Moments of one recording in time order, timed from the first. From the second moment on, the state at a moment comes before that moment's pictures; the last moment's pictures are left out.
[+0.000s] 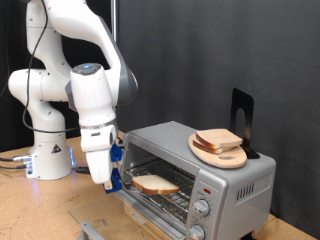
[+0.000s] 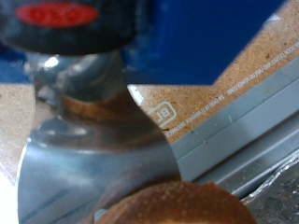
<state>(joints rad) -0.65 -0.05 0.62 -2.58 0.33 2.62 -0.48</state>
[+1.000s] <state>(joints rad) -0.69 -0.05 0.59 -2.60 0.23 2.61 -0.49</state>
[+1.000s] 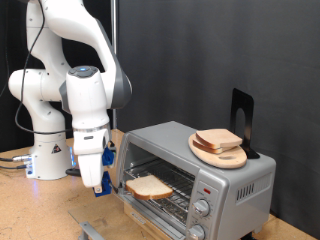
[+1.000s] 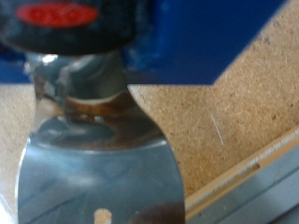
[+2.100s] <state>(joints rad) -0.63 -0.11 0.63 -2.57 0.44 2.56 -0.48</state>
